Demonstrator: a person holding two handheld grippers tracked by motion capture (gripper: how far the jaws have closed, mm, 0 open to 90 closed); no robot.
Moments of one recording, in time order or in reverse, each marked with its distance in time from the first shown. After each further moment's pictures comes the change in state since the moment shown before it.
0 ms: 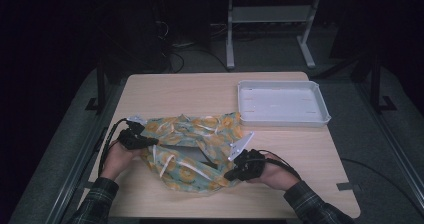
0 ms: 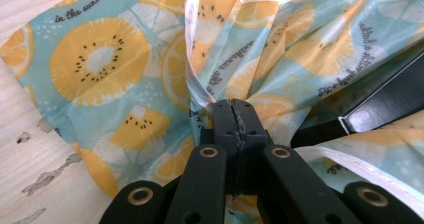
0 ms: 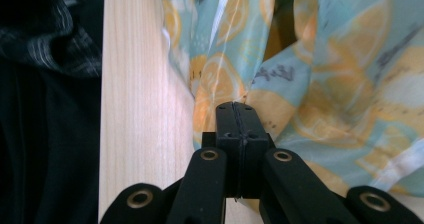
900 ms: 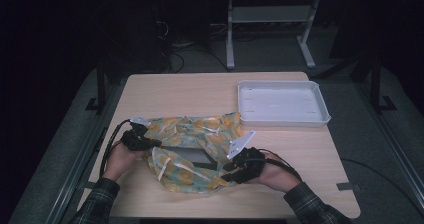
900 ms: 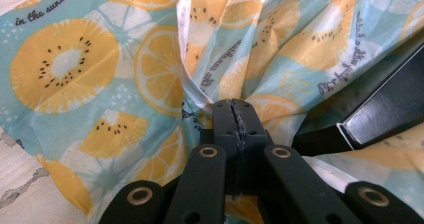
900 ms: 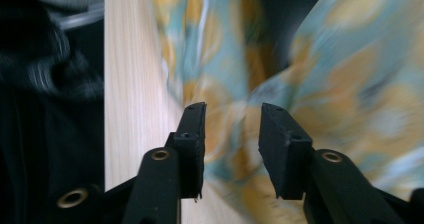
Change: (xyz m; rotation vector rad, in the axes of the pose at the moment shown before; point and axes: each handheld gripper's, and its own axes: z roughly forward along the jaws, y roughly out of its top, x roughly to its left) left arm -0.008 0.001 0.005 -0.006 -0.031 0.025; right arm 0.011 0.013 -0.016 -0.057 -0.073 -0.003
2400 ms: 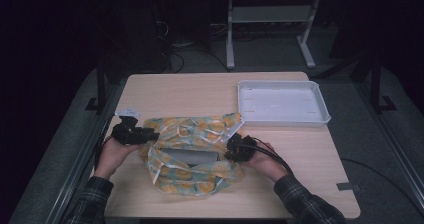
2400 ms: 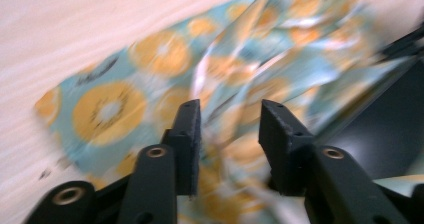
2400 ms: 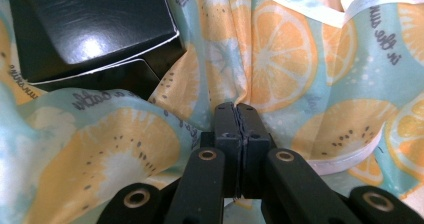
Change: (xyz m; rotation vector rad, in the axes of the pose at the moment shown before) left arm -0.006 0.015 -0.043 -0.173 -0.034 -0.031; right arm -0.055 -0.003 0.045 0.134 -0.210 0.145
